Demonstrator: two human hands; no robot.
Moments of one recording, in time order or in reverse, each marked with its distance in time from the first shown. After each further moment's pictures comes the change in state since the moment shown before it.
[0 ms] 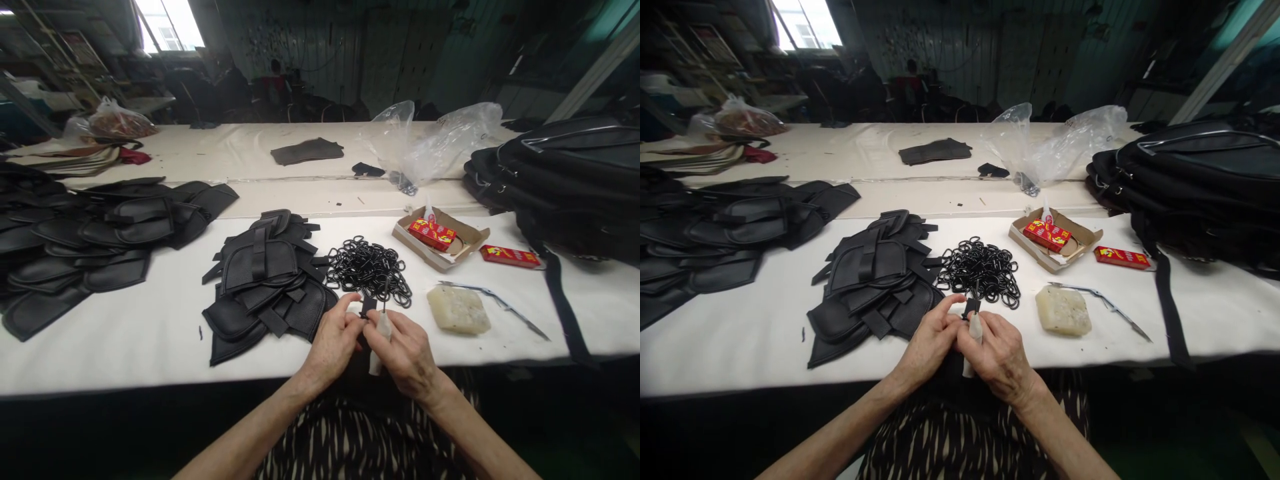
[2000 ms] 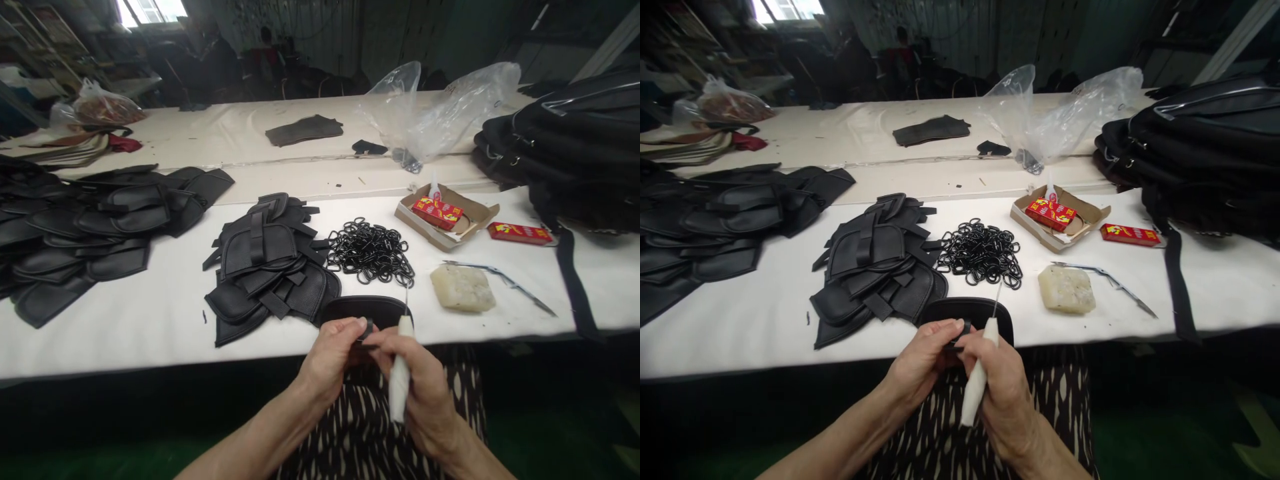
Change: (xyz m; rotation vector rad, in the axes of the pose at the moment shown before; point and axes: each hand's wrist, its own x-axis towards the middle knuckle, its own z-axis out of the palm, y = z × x) left_hand -0.035 0.001 0.017 -0.612 0.048 -0.437; right_hand -0.023 -0.053 -0.022 0.501 0.011 0.571
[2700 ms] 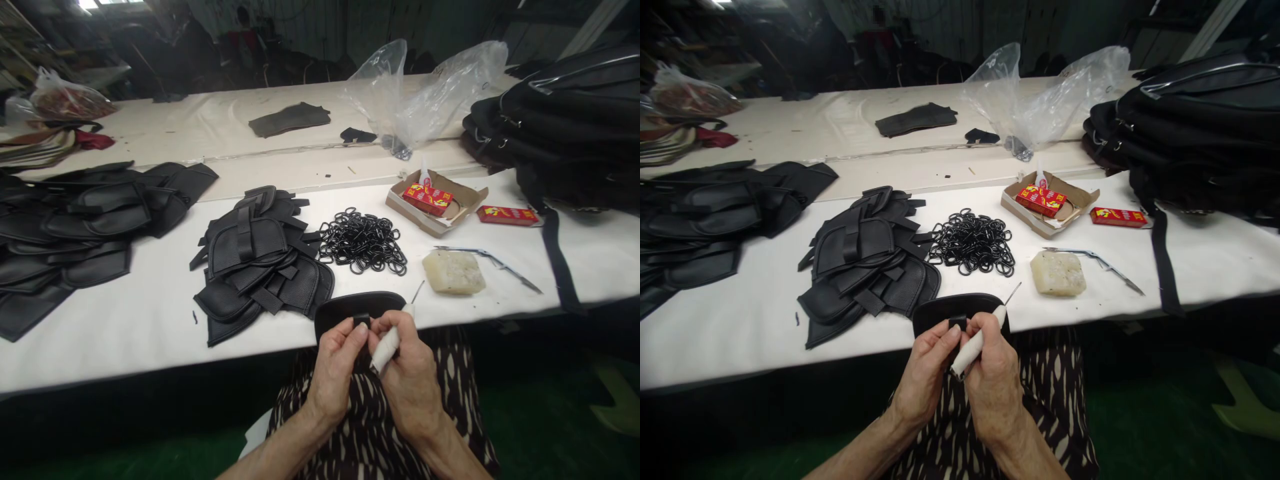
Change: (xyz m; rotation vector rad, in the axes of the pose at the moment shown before) left_hand -0.013 -0.024 0.003 0.065 -0.092 0.219; right_hand -0.004 -0.013 0.010 -0.052 0.092 0.508
